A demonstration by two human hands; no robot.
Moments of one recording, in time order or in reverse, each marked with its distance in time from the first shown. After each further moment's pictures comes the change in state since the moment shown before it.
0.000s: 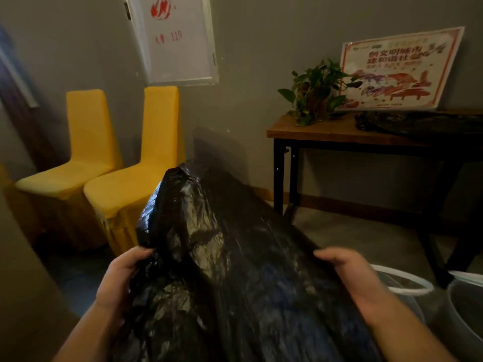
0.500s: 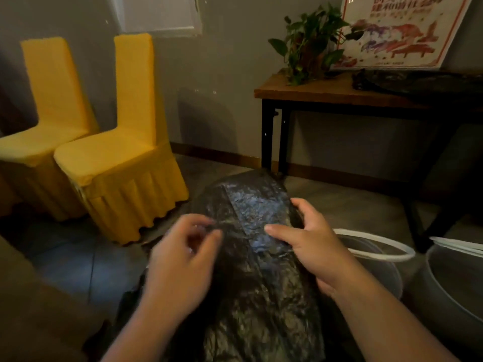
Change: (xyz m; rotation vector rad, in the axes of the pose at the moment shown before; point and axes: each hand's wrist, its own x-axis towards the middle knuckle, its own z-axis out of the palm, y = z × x) left_hand -0.027 -0.086 0.120 0.961 0.201 0.426; right_hand 0.017 0.011 0.018 -0.475 0.247 -0.439
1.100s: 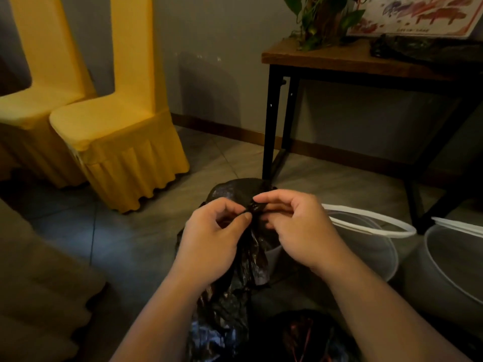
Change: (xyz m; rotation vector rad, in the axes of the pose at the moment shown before) left_hand -0.008 -0.005 0.048 -0.199 -0.156 -0.027; right_hand -0.010 0.019 0.011 -0.362 -0.057 -0.160
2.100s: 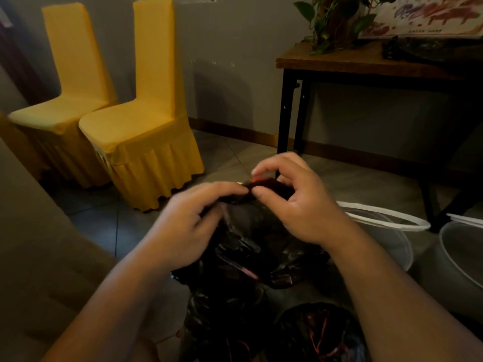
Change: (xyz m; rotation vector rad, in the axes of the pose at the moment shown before) left_hand -0.014 0.018 -0.098 0.368 -0.171 0.549; right_hand -0.003 -0.037 0.015 -0.170 -0.042 -0.588
